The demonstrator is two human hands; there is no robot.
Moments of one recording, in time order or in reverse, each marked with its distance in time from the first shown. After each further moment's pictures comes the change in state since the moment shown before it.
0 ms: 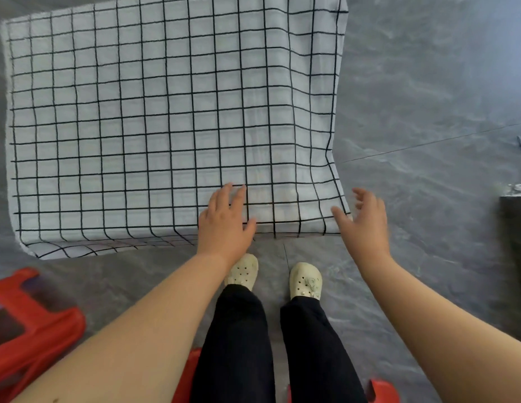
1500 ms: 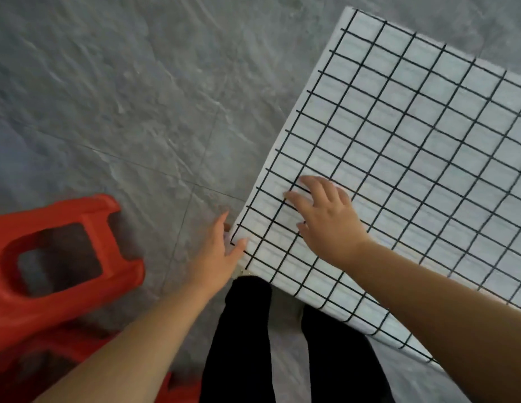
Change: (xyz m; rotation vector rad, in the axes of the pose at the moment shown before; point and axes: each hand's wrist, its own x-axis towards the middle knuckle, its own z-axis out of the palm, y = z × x) left_hand -0.010 -0.459 -0.076 -0.882 0.035 -0.607; right_hand -0.062 -0.380 0.402 -0.986 -0.423 -1.234
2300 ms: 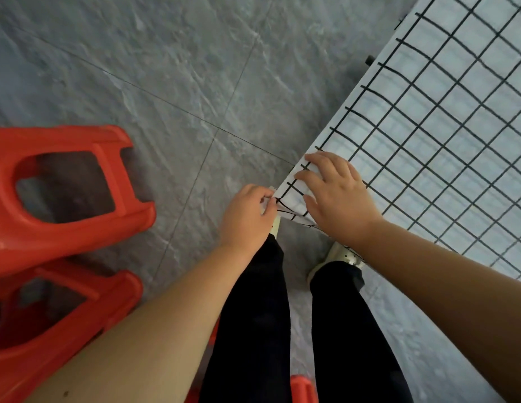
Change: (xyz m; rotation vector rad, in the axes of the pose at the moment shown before) left_hand -0.013 -0.071 0.000 -0.031 0.174 0.118; right_hand 0.006 -0.097 0.040 -0.011 -0.003 -0.137
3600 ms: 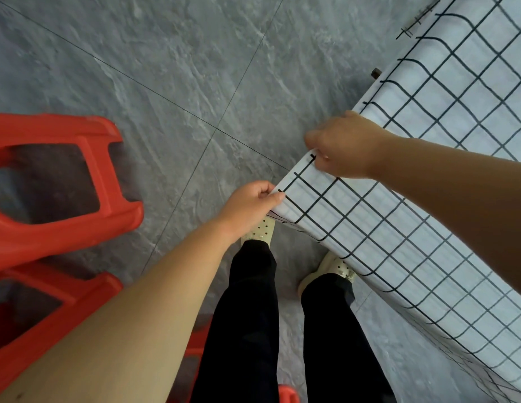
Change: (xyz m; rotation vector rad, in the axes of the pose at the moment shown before) left_hand 0.045 -0.009 -0.024 -0.432 -0.408 -0.223; right_hand 0.113 0.031 -0.041 -0.222 -0.454 -0.265
